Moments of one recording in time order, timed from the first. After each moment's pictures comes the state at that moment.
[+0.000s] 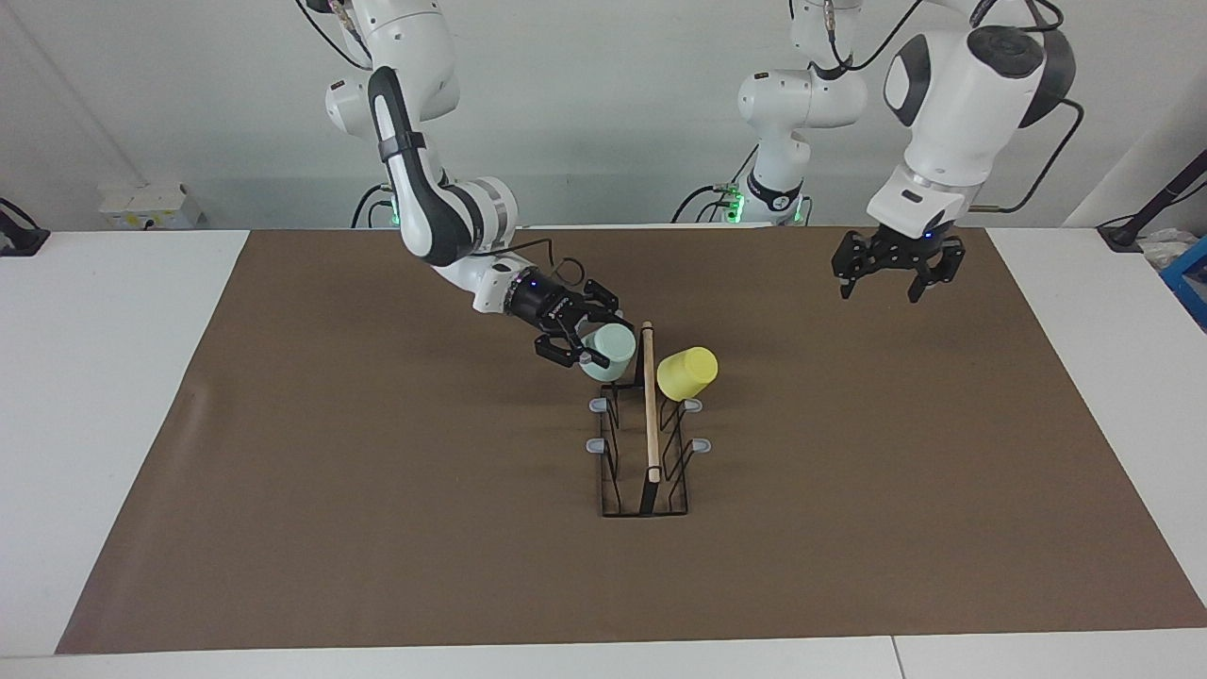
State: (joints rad) left arm -0.10 -0.08 0.00 -1.72 0.02 1.73 0.11; right arm 0.36 0.29 0.09 -2.23 2.55 2.07 -2.73
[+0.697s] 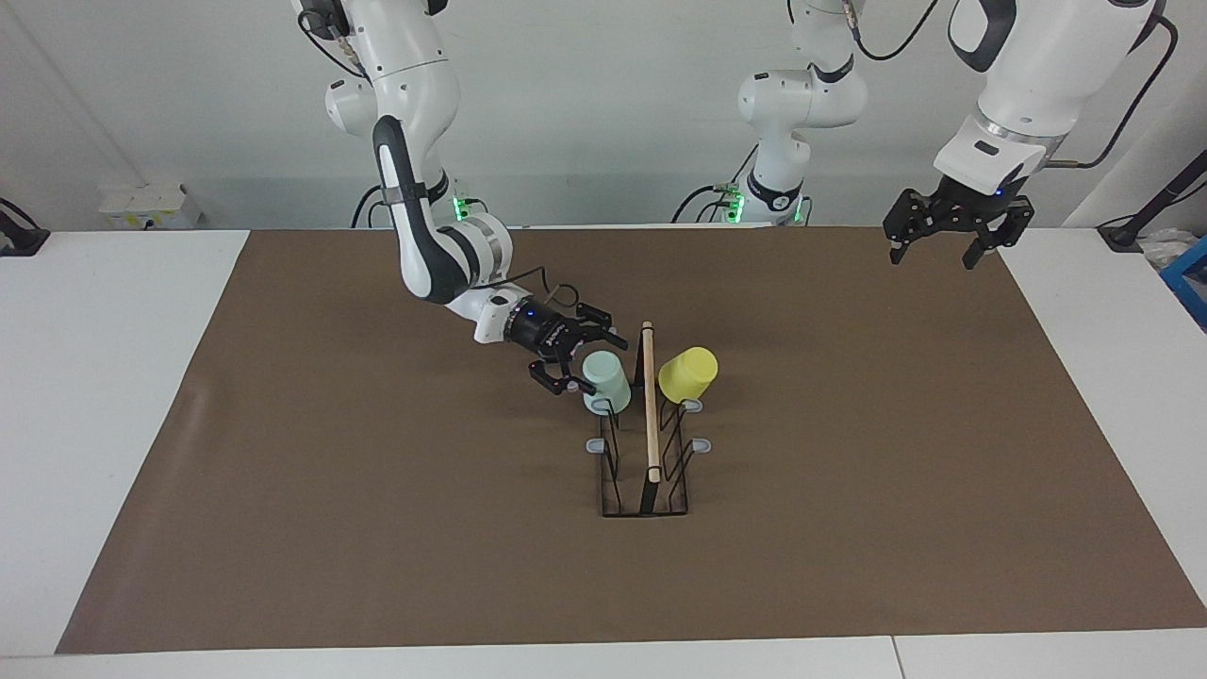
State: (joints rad) left arm -0.09 -0.02 0.00 -1.60 0.02 1.61 0.11; right arm 0.36 0.30 0.08 -2.23 2.55 2.10 -2.73
